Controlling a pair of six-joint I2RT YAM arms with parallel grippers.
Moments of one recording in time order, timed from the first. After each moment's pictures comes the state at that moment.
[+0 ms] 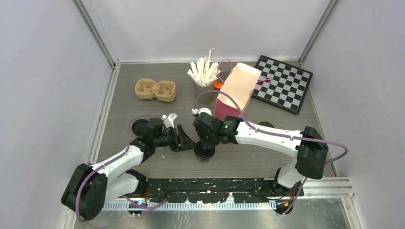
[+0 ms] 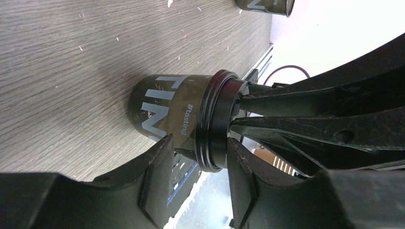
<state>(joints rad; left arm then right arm) -0.48 1.06 0.35 0.13 0.68 -0.94 1.10 1.56 1.22 -0.71 0.15 0.59</state>
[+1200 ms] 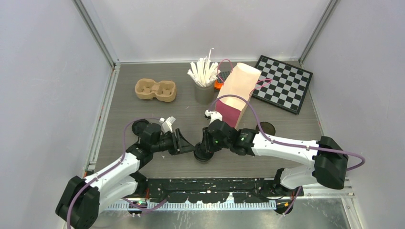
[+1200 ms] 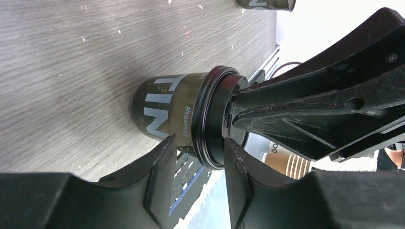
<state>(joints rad) -0.52 0.93 0.29 0.12 0.60 -0.92 1.09 1.34 0.87 -0.30 0.11 0.72</state>
